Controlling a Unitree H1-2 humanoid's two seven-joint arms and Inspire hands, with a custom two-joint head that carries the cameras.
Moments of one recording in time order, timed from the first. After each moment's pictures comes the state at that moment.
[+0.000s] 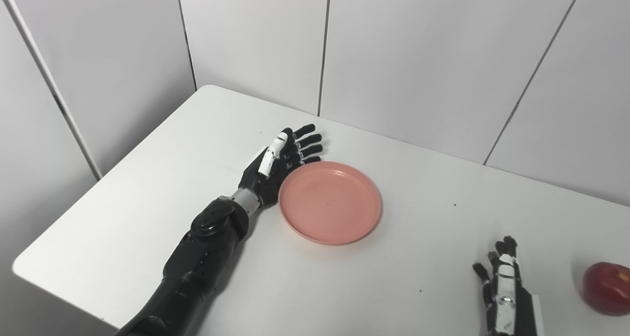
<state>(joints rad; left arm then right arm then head) -0.43 0.11 0.11 0.44 -0.36 0.05 -0.24 -0.02 -0.01 -0.02 -0.16 0.10 0.17 0.03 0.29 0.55</state>
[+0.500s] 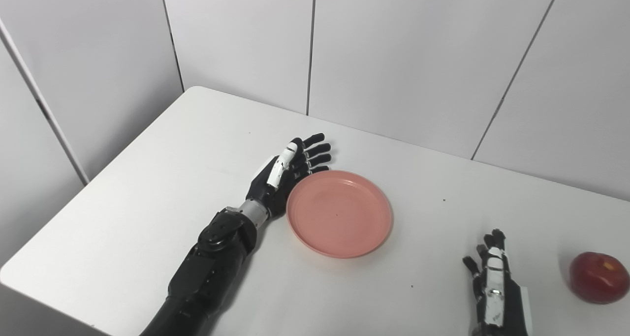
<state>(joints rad) -0.39 0.03 0.04 0.35 -0.28 0.07 -0.20 -0.02 0.01 -0.02 -0.15 0.09 0.16 0.02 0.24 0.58</state>
